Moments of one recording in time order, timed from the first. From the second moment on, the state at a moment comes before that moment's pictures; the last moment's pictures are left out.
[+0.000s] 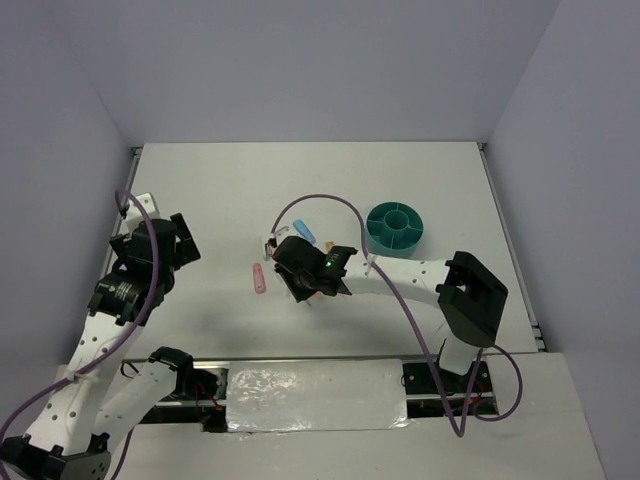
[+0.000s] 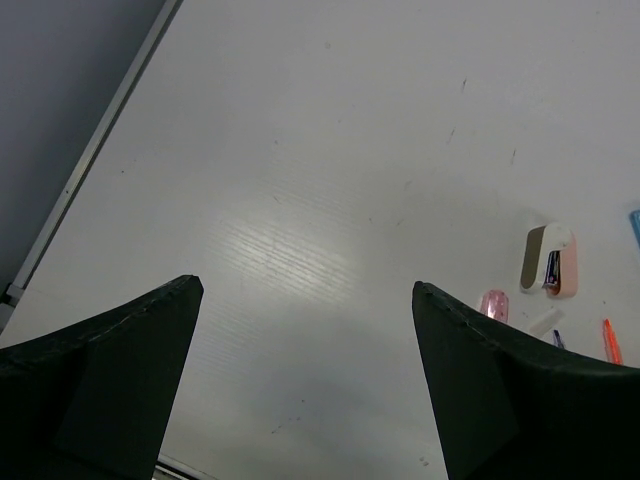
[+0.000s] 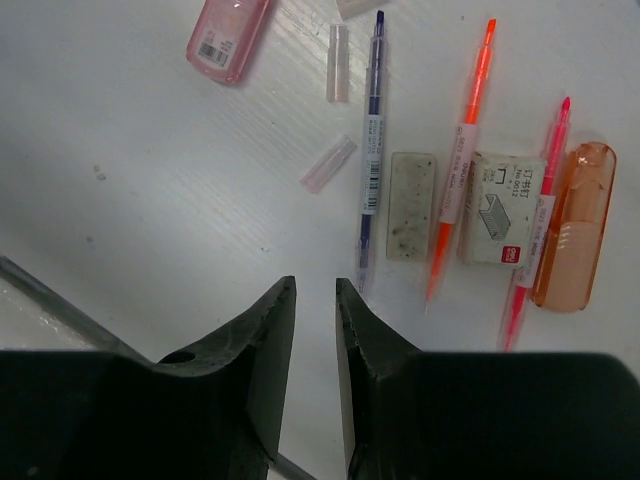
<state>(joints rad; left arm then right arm) -0.27 0.74 0.91 -0.80 -0.59 -0.45 1.07 1.69 1.19 -0.46 0.17 0.38</state>
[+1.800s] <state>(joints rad) -0.27 0.73 0.91 -0.77 -0.51 -0.42 1.00 1.98 1.33 -0.41 0.15 0.24</state>
